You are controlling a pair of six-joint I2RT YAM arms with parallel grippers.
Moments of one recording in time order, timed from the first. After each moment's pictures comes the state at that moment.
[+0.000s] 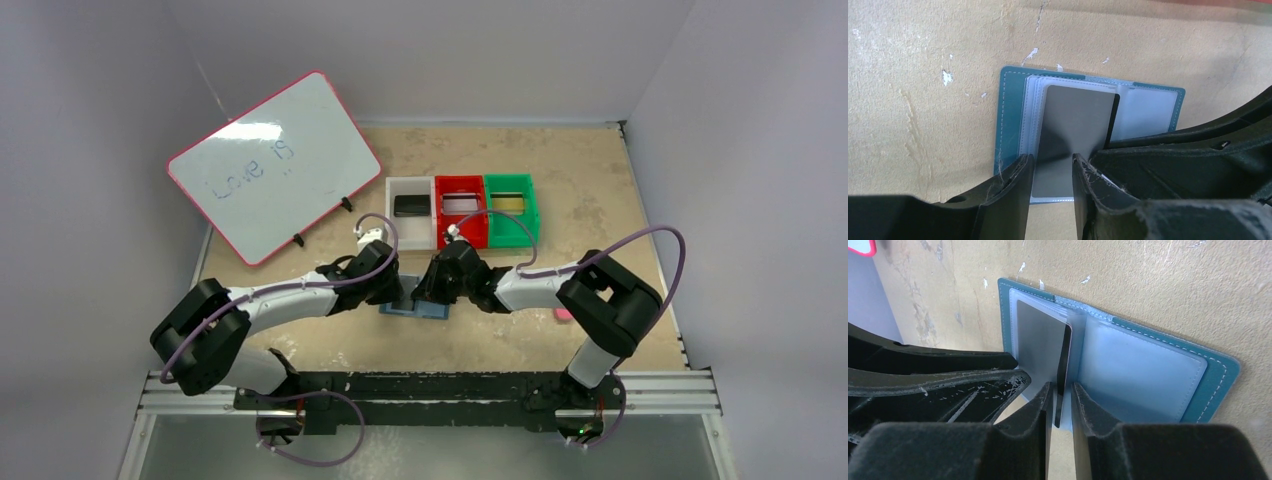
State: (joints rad) left arm -0.79 1.39 0.64 -0.17 -0.18 -0.88; right arm 0.86 1.67 0.69 0.24 -0.07 1.05
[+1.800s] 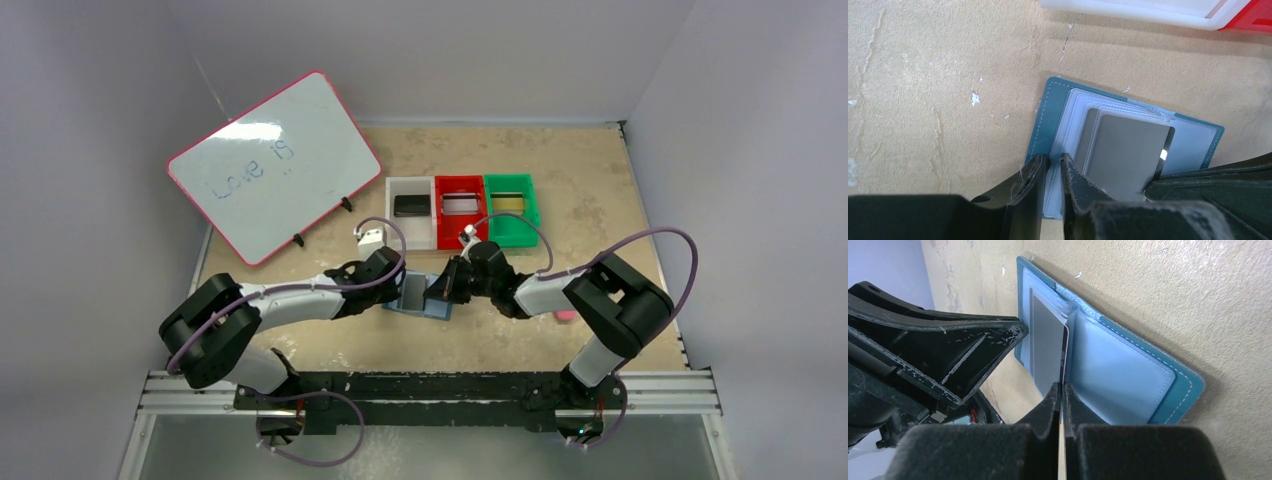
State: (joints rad) left arm -0.84 1.44 0.63 -0.13 -0.38 -0.89; right arm 0.73 1.63 0.51 0.51 -0.28 1.00
